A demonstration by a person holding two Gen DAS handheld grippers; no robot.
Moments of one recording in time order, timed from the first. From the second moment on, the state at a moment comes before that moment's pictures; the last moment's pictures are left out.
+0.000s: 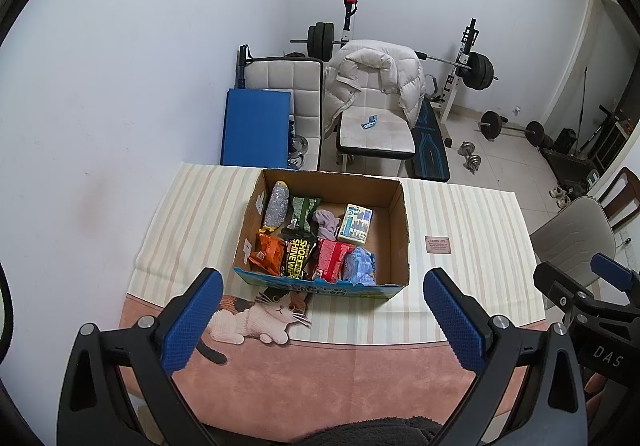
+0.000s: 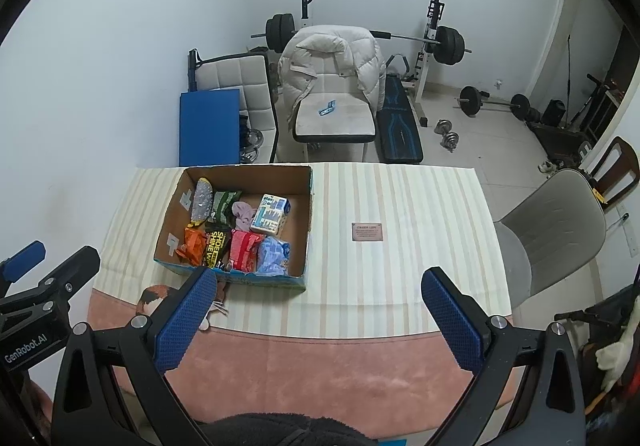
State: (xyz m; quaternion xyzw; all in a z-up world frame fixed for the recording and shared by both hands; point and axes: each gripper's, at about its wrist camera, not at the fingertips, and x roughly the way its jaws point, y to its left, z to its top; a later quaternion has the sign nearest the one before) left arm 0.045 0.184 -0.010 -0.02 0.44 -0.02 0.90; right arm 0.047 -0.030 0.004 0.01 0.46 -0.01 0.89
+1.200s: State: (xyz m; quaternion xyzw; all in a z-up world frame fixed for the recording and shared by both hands) left arm 0.043 0.185 -0.012 -0.02 0.44 -0.02 0.90; right arm 0.037 -0.029 0.017 0.00 0.45 -0.01 0.89
